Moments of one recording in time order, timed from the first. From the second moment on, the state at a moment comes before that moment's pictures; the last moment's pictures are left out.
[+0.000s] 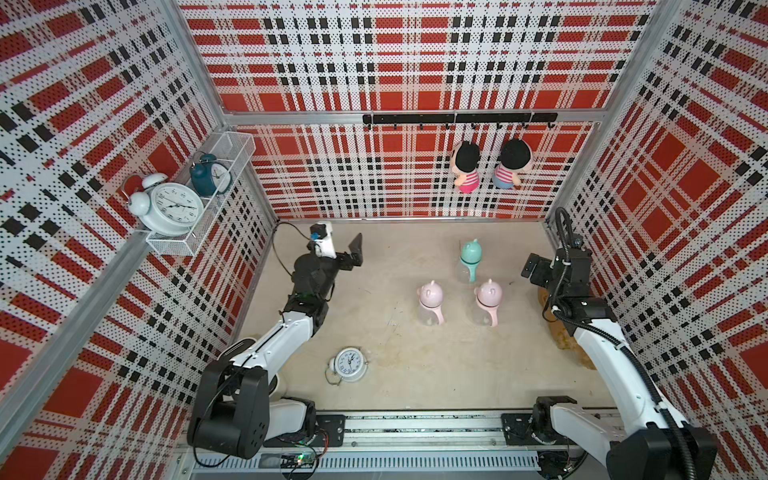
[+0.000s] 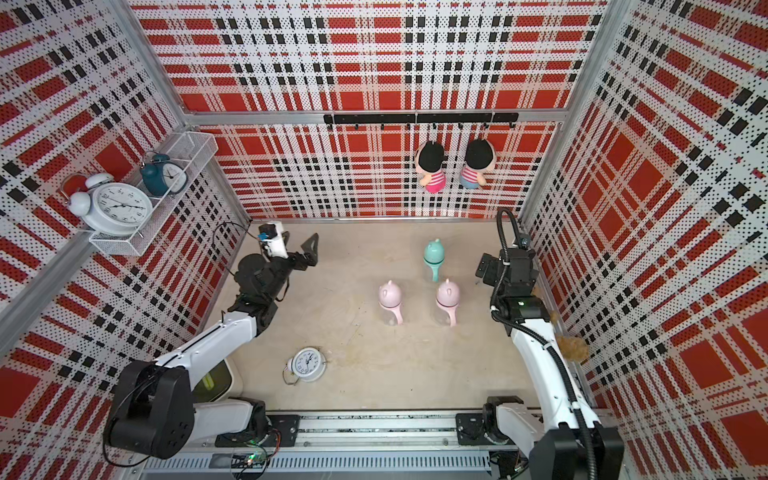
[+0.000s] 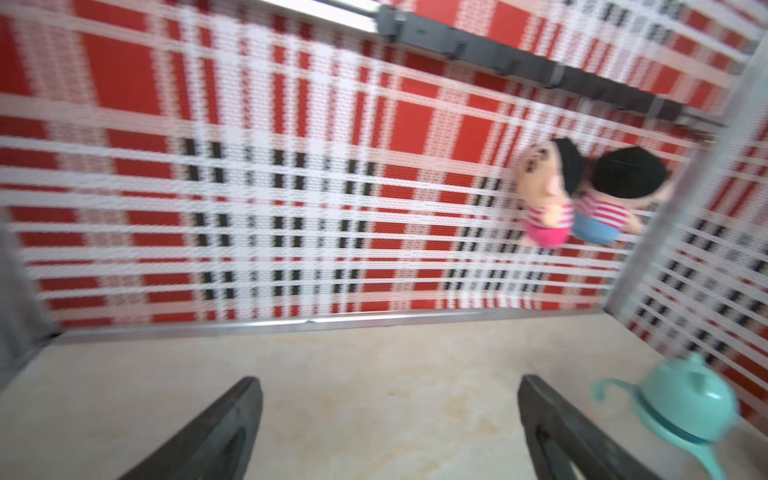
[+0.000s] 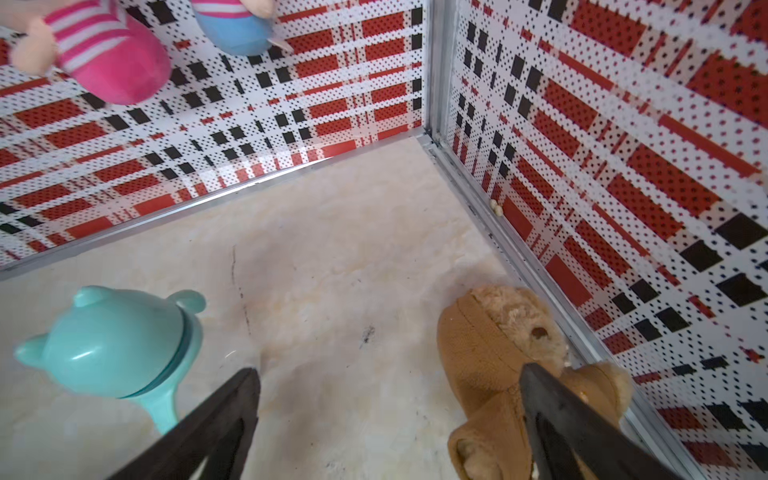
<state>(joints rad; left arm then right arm) -0.10 1.29 0.68 0.64 0.07 -0.21 0.01 1.07 0.84 -0.25 0.32 0.26</state>
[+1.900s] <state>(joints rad) -0.05 1.58 0.21 1.42 -0.24 -0.06 0.01 1.57 0.25 1.20 0.18 0.05</state>
